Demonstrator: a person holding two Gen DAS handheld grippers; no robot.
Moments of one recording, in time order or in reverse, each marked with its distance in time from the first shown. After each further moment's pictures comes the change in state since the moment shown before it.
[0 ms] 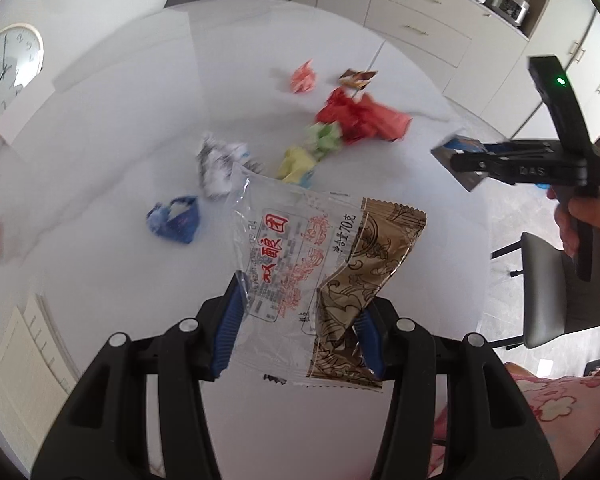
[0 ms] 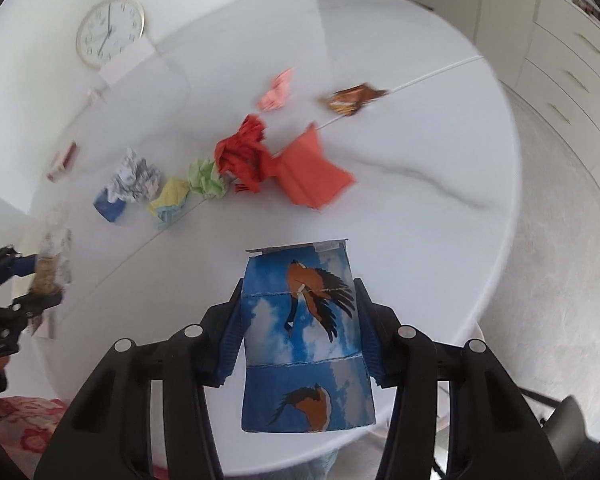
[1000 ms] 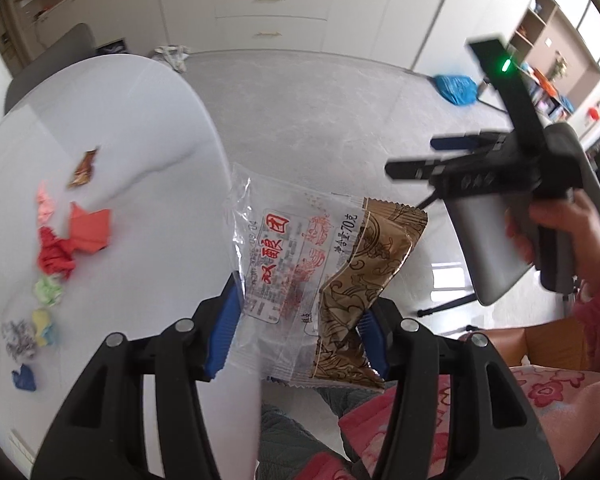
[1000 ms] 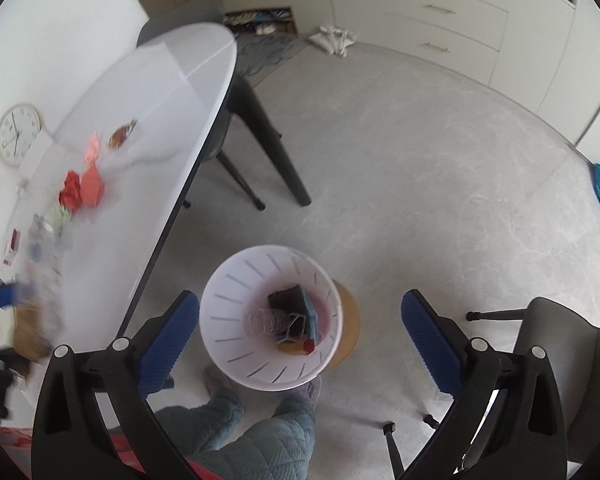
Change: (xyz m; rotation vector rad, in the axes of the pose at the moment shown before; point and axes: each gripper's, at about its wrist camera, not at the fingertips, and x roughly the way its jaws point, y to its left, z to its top) left arm 0.068 -0.301 0.070 0.393 0.086 -0.173; right arm -0.094 -0.209 -0.111 0.343 -0.089 -0.179
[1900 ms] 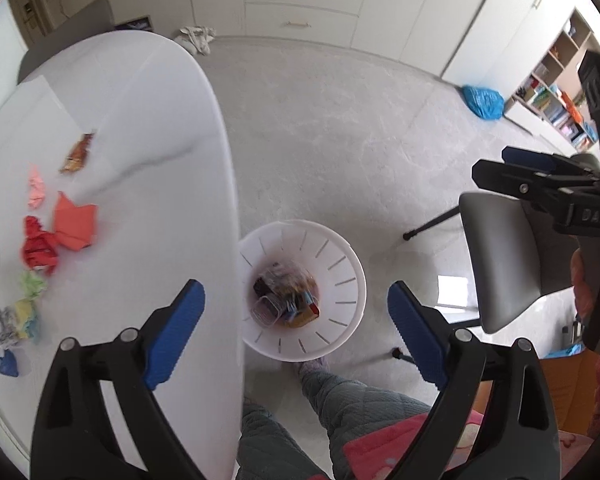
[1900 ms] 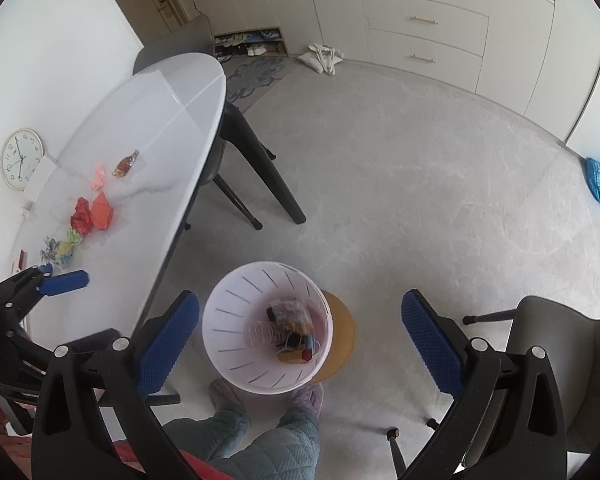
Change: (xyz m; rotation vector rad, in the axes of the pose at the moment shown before) left arm 0.018 0.013 0.021 -0.134 -0.004 0.056; right arm -0.036 -0.009 -0.001 0.034 -0.064 0.006
